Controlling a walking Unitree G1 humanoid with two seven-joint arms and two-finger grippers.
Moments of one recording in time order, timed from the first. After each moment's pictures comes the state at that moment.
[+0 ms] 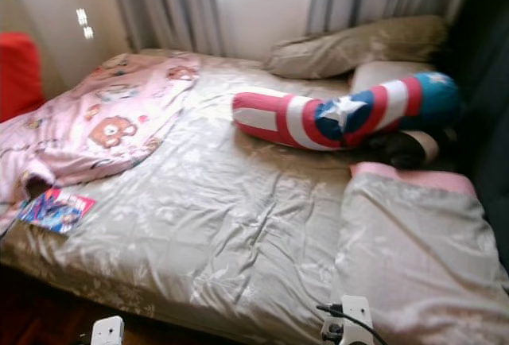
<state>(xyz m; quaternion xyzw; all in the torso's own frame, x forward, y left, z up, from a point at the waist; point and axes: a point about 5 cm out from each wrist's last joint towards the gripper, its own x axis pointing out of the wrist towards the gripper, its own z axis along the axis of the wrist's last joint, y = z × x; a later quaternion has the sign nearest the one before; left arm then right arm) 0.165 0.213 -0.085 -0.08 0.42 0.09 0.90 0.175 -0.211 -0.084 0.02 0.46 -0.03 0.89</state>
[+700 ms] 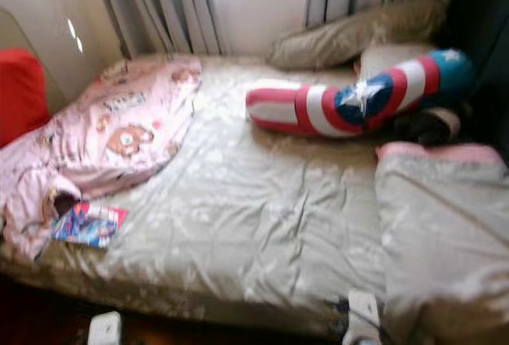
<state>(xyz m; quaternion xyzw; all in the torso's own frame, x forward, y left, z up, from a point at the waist) 0.162 0.202 -0.088 -0.09 0.43 0.08 0.90 0.170 -0.230 -0.082 0.02 0.46 -0.07 0.88</state>
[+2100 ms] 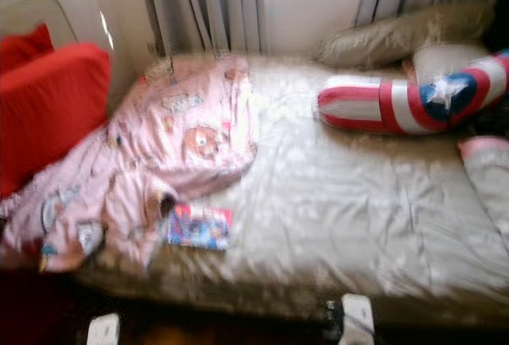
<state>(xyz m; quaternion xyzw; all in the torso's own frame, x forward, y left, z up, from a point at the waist) 0.163 0.219 -0.085 -0.08 0.42 0.09 0.90 0.176 -0.208 -0.084 0.04 0.45 -0.04 0.89</state>
